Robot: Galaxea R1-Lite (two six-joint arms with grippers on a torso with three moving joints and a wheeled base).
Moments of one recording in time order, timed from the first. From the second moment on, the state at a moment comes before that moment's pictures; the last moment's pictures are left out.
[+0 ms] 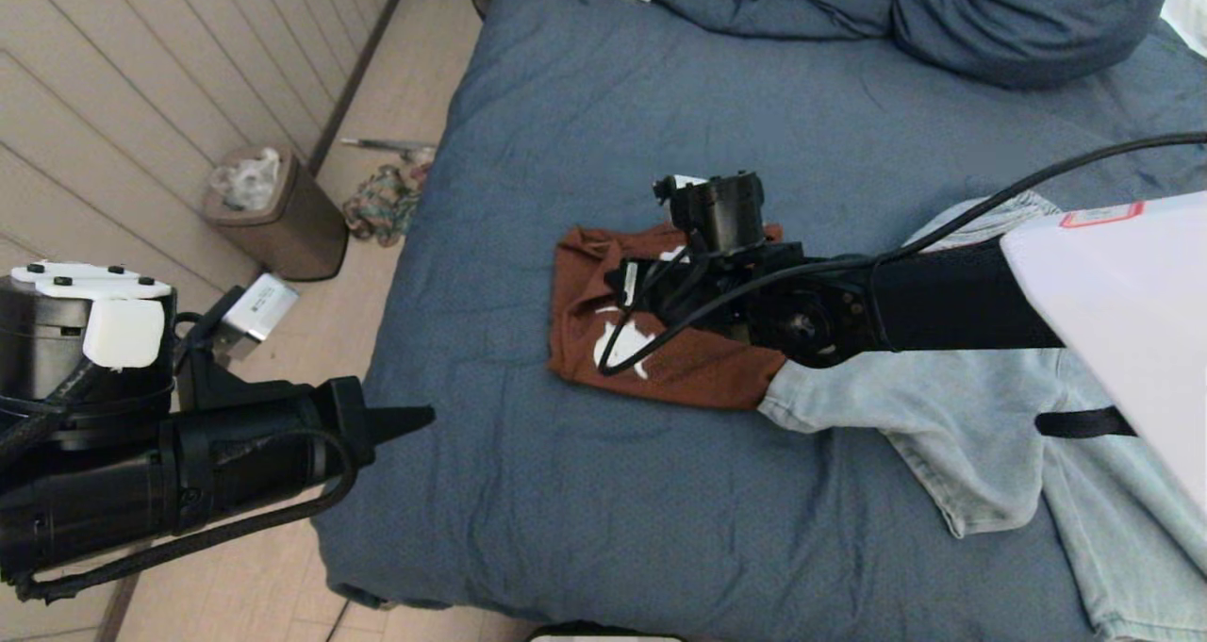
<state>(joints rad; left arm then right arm) -0.50 1.35 -0.65 -0.29 -0.20 -0.62 0.60 2.13 -1.66 -0.20 -0.20 0.32</state>
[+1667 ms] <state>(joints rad) -0.59 1.36 -0.61 -0.29 -0.19 -0.61 0.71 1.96 -1.44 -0.04 -0.30 0.28</state>
